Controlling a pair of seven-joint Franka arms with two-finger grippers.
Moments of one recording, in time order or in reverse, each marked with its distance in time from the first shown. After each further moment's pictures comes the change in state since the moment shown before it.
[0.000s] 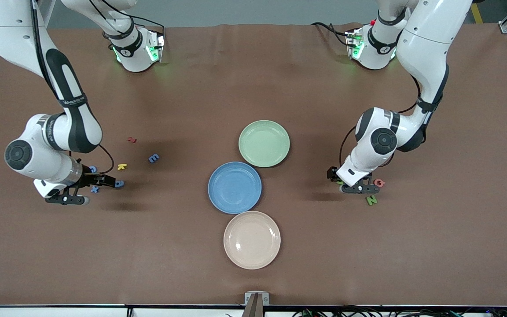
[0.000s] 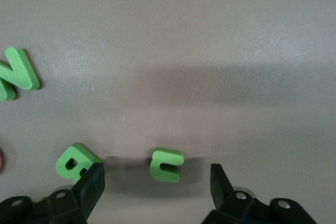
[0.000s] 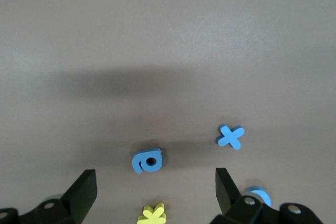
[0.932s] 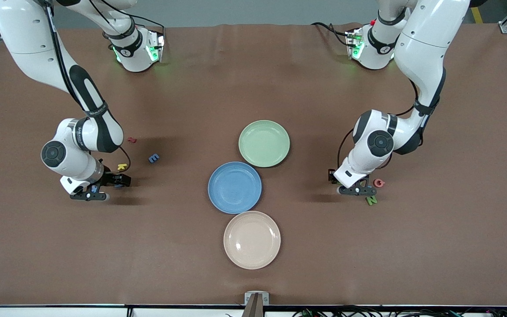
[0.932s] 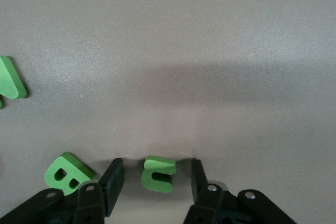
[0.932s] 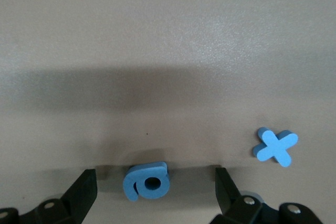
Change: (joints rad) left arm -0.008 0.021 0.000 0.018 0.007 0.000 0.000; right arm 0.028 0.090 0.000 -0.084 0.000 0.192 0.000
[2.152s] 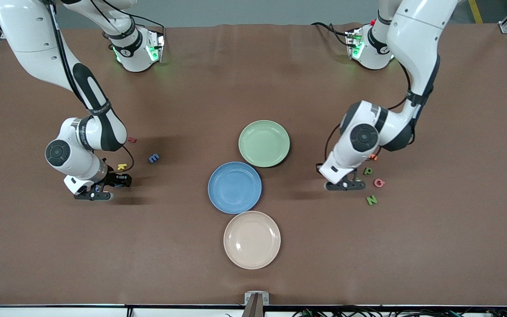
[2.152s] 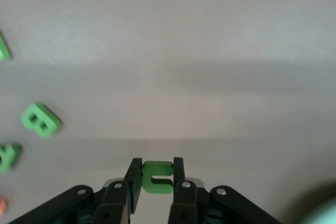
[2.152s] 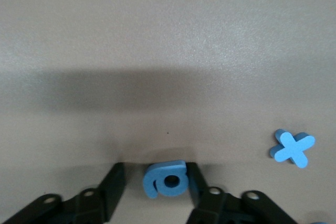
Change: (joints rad) left arm -0.133 -0.083 -0.006 0.099 0.004 -0.273 -0.211; right arm 0.022 -0.011 0.001 -0.003 0.000 0.002 0.000
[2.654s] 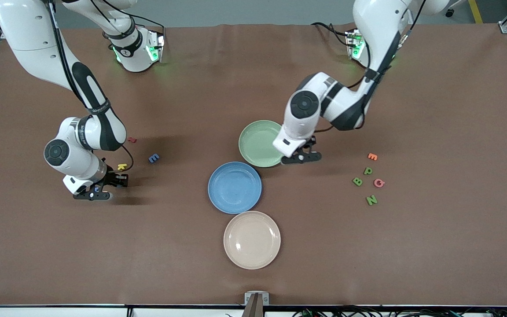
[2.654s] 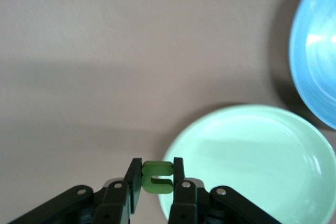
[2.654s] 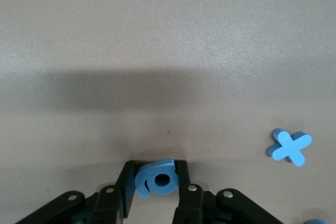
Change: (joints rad) left arm -0.241 -0.013 -0.004 0.054 0.000 -0.090 -0.337; right arm 0.000 -0.006 0.000 0.000 0.000 -0.007 0.000
